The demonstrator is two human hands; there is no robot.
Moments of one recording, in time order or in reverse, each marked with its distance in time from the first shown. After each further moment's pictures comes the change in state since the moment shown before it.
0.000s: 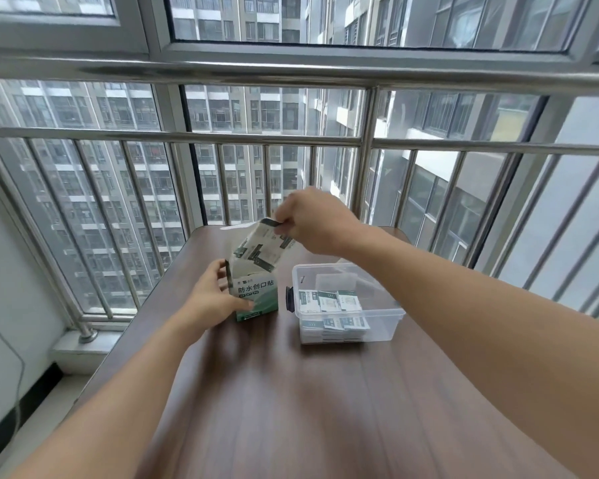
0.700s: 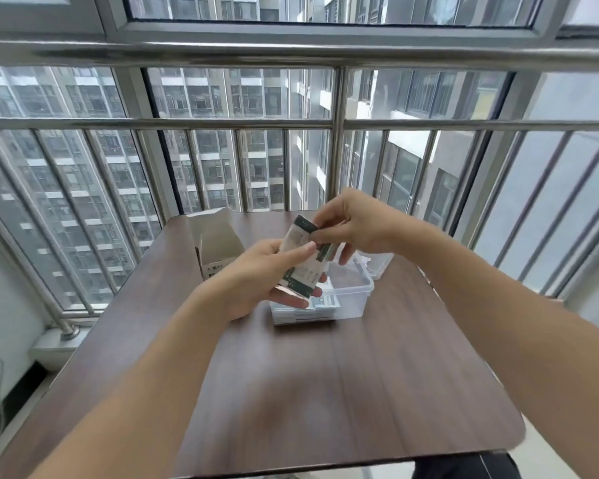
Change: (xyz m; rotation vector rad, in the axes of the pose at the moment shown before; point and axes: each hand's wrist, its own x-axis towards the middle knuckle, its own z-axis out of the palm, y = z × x) left_hand -0.071 0.105 0.085 -0.101 -0.498 -0.065; right_hand -0.082 0.071 -0.021 0.578 -0.209 0.172
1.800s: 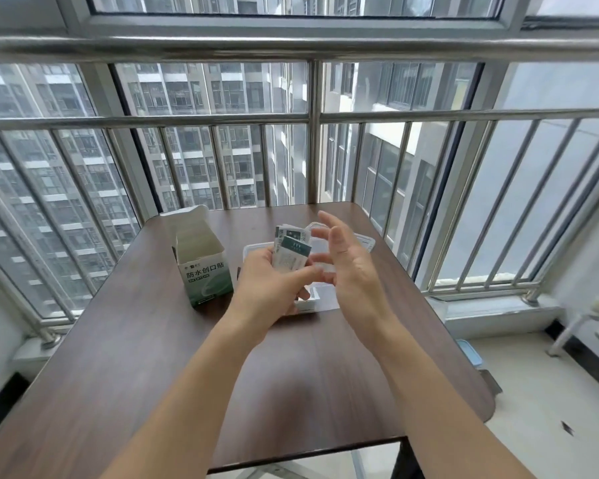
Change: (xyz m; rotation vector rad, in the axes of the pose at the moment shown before) left_hand -0.003 -0.021 0.054 -0.014 0.301 0.188; right_hand -0.066 0.010 0.089 0.747 0.604 -0.036
